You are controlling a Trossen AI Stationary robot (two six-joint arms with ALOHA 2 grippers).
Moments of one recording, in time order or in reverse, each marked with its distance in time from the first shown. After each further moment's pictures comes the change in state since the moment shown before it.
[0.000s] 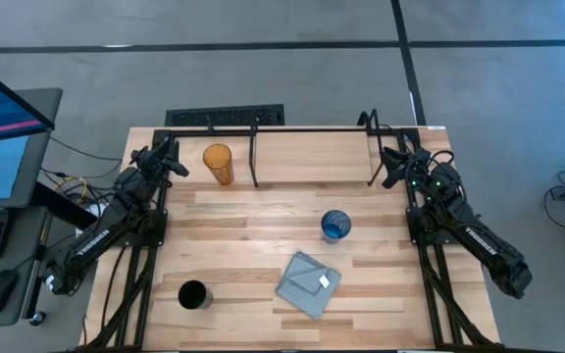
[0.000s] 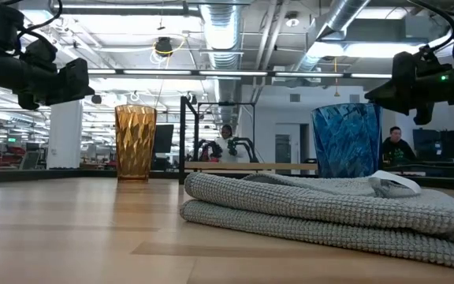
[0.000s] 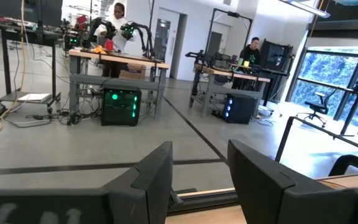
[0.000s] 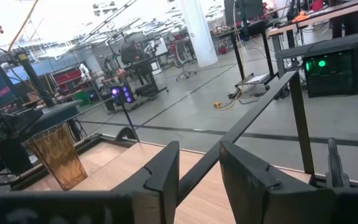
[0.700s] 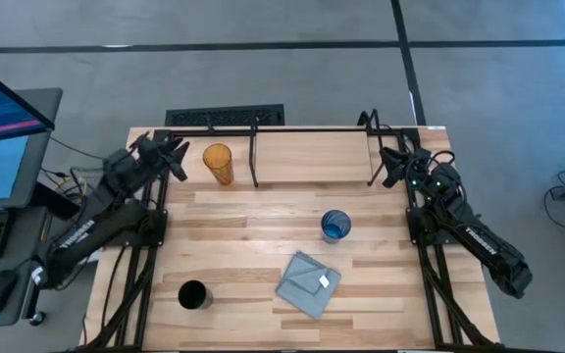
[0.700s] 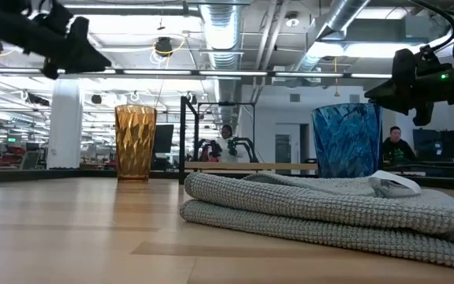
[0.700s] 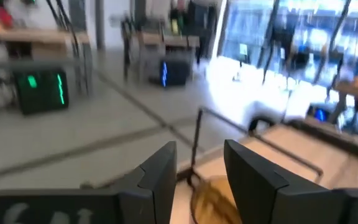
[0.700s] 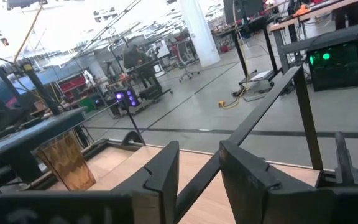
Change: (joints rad) left arm 0.000 0.285 0.379 -0.261 0.359 0.039; right arm -0.002 0.000 0.000 0.009 0.000 0.060
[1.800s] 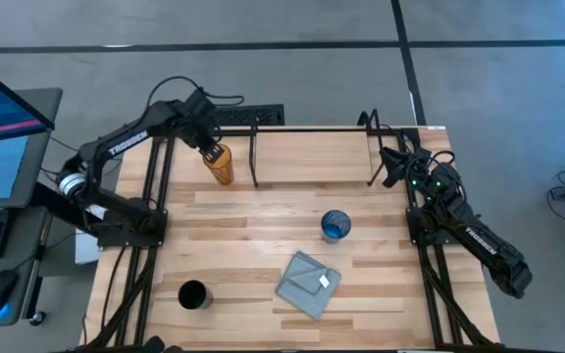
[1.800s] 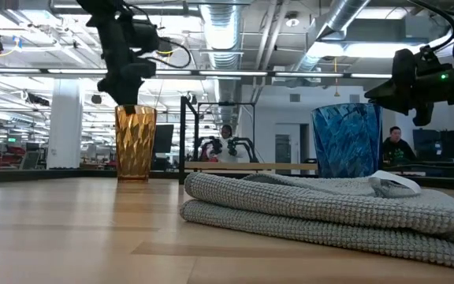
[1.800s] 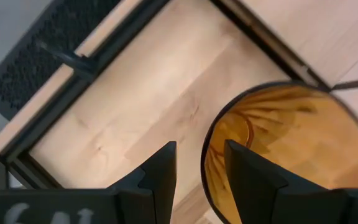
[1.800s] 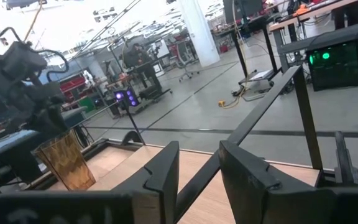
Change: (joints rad) left arm 0.000 1.116 0.816 -0.809 0.024 0.191; right arm 0.000 0.000 0.000 -0.003 0.002 0.001
